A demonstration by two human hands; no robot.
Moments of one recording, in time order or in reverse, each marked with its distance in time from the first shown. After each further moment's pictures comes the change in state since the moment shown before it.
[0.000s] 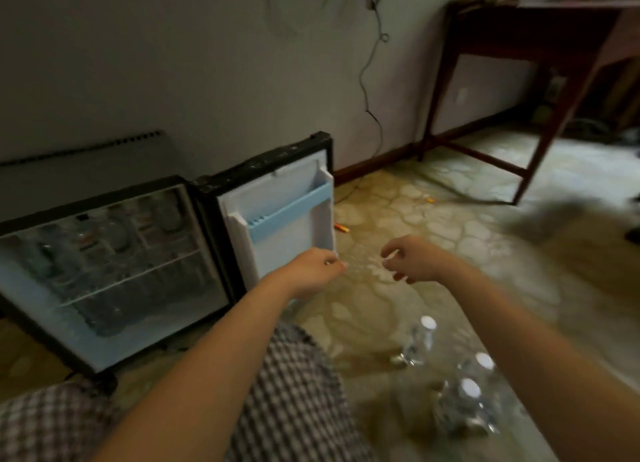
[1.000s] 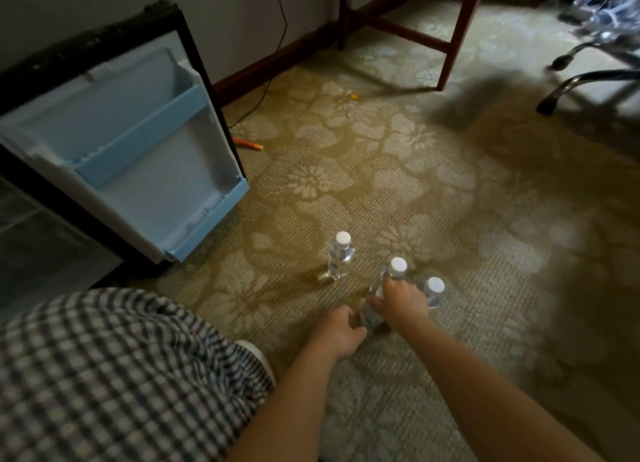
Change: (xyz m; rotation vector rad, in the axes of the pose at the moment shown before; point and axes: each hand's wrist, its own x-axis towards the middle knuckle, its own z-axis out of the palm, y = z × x) left_hand 0.028 -0.007 0.285 0.014 -0.389 -0.269; right_hand -0.029 0.258 0.131 -0.375 0.075 0.441
